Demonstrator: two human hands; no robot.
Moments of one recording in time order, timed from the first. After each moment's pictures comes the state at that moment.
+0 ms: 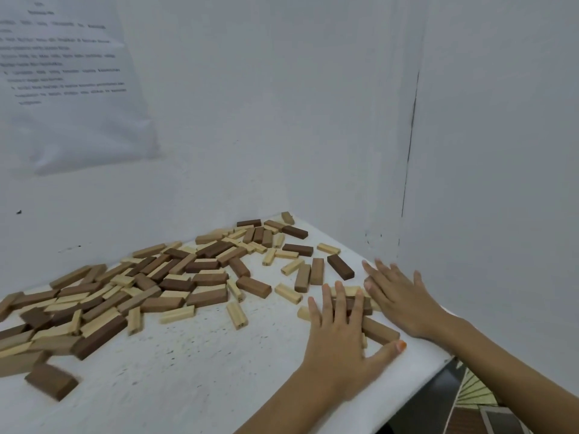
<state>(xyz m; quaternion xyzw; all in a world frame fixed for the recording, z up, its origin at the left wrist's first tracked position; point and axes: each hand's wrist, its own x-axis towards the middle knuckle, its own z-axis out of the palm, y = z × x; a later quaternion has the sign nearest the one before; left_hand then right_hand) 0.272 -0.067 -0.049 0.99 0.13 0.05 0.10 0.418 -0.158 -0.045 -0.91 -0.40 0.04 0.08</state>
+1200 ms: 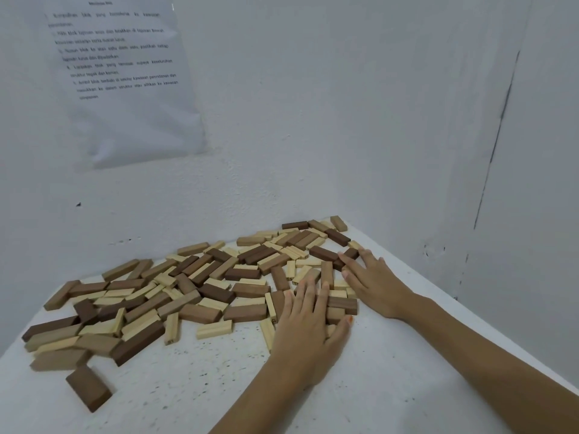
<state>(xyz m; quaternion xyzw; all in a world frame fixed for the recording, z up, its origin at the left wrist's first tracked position) 0.265 0.050 -0.046 0.96 0.25 0.11 0.10 0.457 0.000 -0.057 -0.83 -0.52 0.04 0.19</state>
